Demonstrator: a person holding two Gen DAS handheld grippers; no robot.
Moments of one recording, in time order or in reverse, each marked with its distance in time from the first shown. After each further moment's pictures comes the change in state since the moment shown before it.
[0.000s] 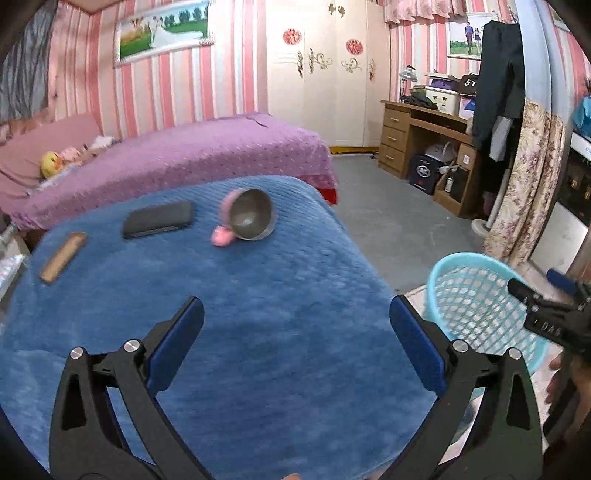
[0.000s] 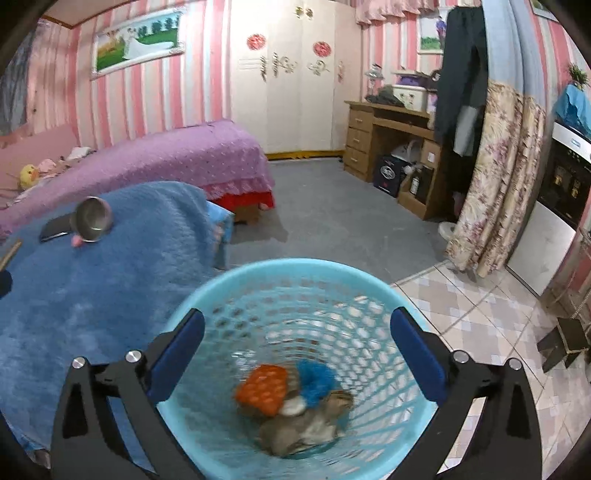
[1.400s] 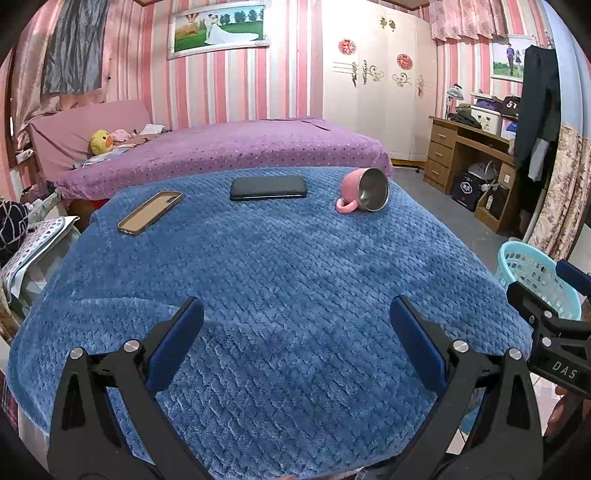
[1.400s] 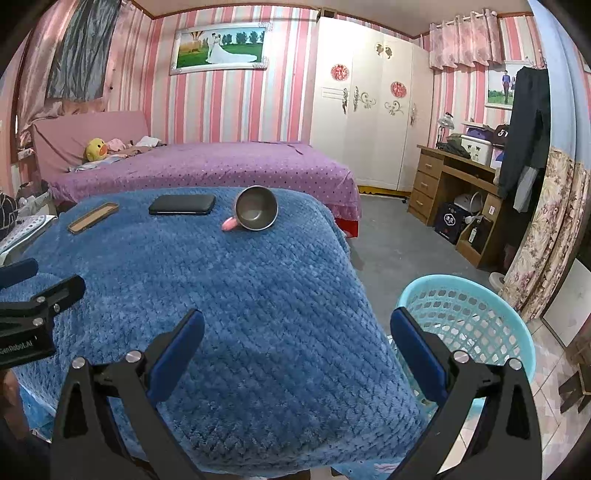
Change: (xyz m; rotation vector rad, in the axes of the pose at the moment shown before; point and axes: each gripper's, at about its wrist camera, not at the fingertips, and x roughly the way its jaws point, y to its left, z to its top) left arm -0.045 0.135 -0.071 -0.116 -0.031 0.124; right arm -0.078 0.177 -0.055 -0.172 -0.104 0.163
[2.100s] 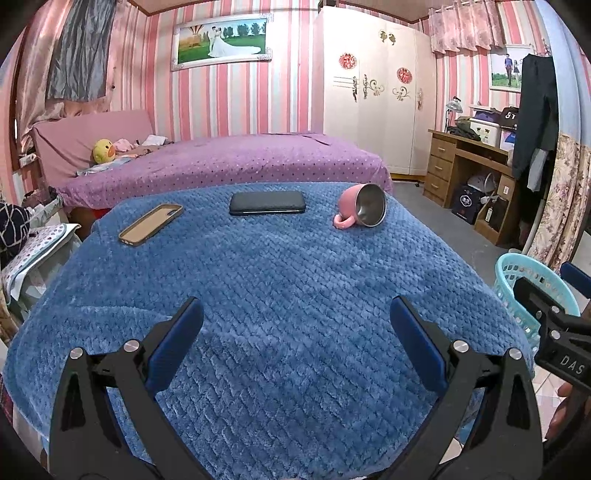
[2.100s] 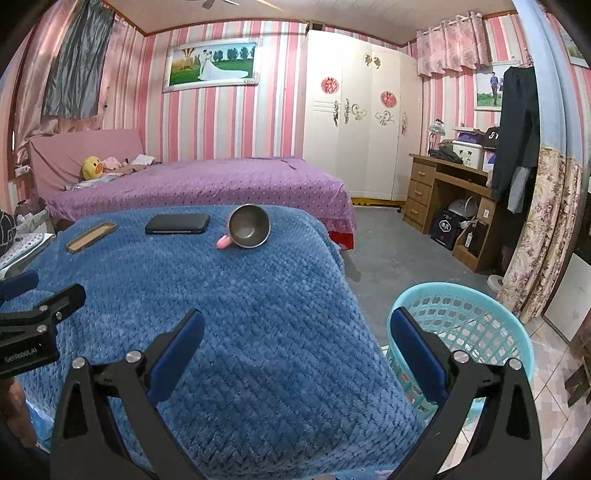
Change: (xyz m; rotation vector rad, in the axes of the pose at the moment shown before) left arm -0.007 -0.007 0.001 0.000 -0.065 0.002; right arm -0.007 -0.008 0.001 0.041 -0.075 -0.017
